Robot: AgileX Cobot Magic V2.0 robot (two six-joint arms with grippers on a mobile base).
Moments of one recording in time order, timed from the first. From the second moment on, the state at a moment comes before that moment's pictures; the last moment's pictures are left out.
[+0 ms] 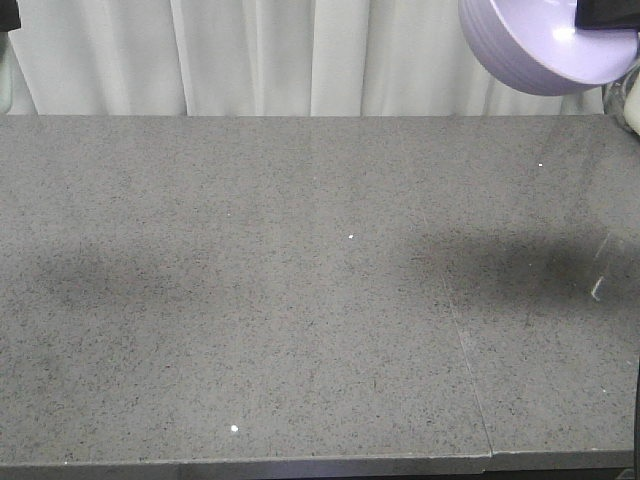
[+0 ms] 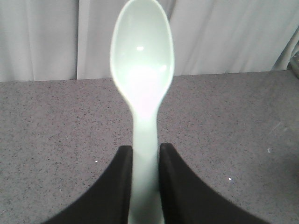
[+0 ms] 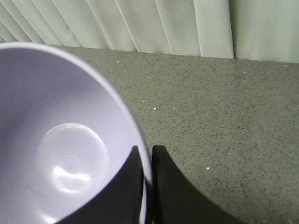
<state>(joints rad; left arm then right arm) 0.05 1.33 -1.54 -0.50 0.83 0.22 -0.24 1.47 -1.71 0.82 1.17 -0.57</state>
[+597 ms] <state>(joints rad) 0.05 1.33 -1.54 -0.50 0.83 0.22 -0.24 1.47 -1.71 0.82 1.18 -0.57</state>
